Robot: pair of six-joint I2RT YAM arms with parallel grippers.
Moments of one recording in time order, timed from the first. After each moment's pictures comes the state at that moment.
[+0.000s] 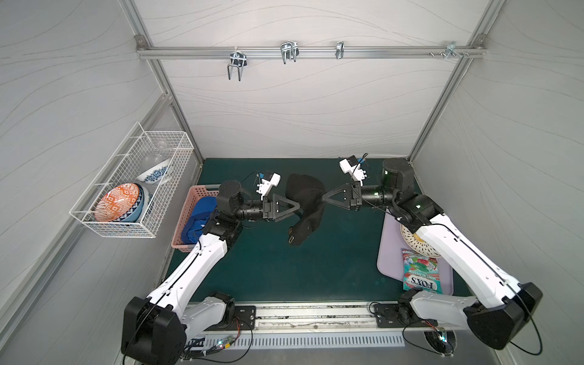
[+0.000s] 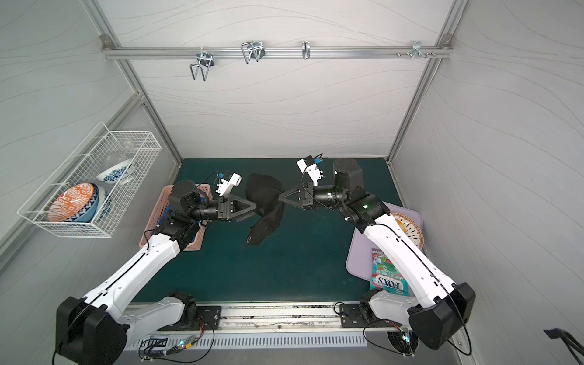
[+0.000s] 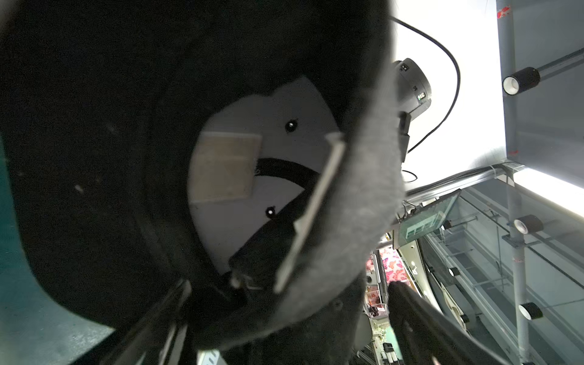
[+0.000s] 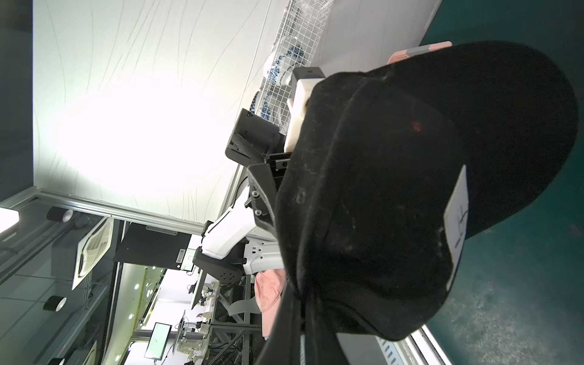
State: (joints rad) left arm -0.28 1.10 0.83 0.17 1.18 -1.01; right arm 0.58 1.20 1.26 -0.31 -0.98 0.87
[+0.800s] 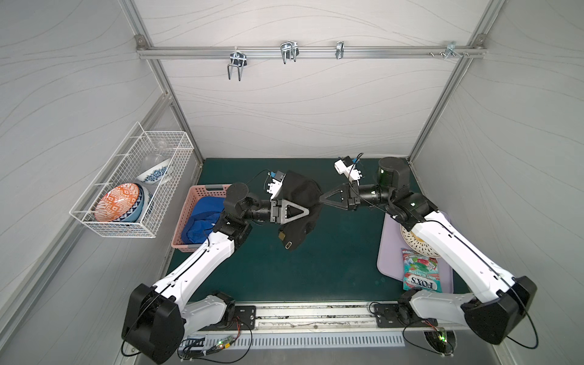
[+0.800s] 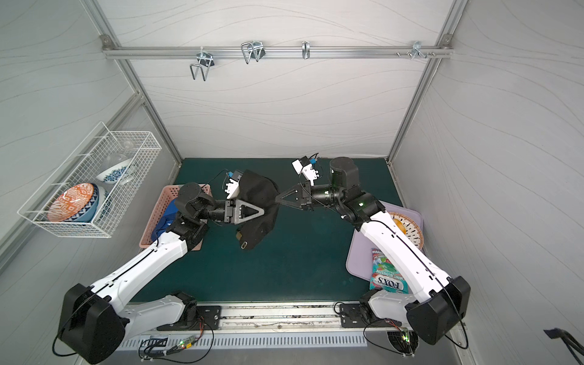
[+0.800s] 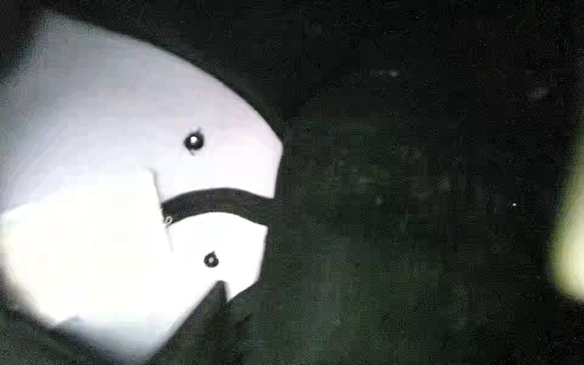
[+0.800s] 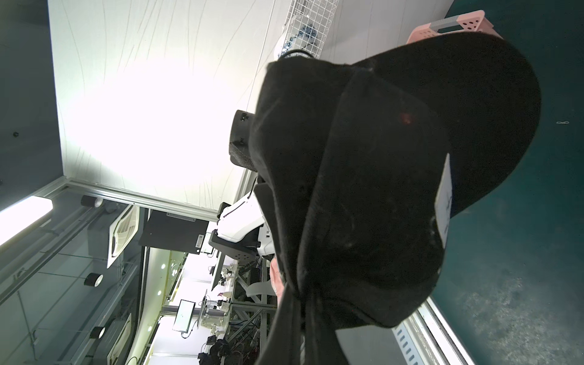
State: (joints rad) left arm -0.41 1.15 0.82 0.47 1.21 -1.08; right arm 0.58 1.24 1.26 -0.29 -1.04 0.89
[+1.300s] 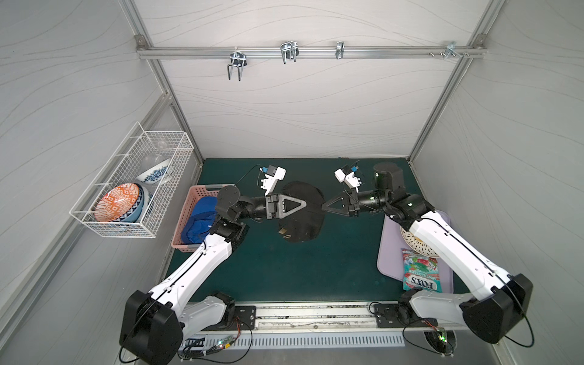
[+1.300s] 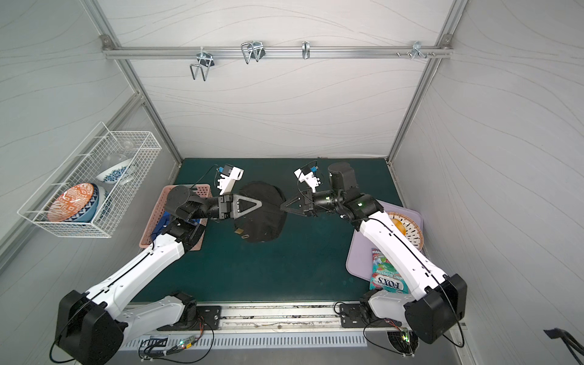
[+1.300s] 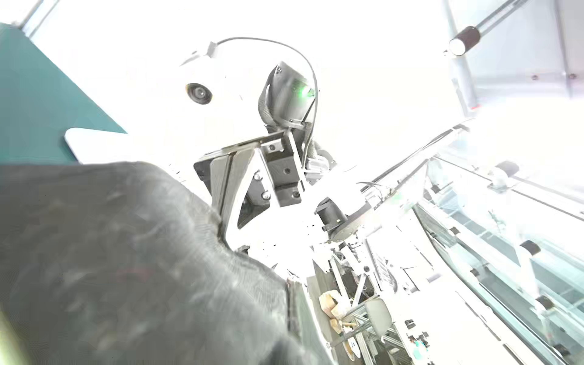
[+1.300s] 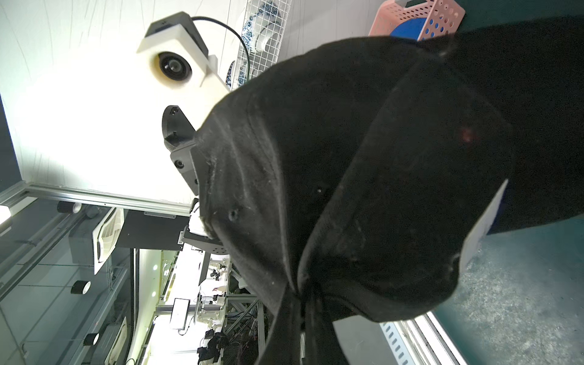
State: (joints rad) left arm -0.38 1.13 0.82 0.63 1.15 -1.21; right arm 0.55 1.24 1.20 -0.40 -1.07 0.77
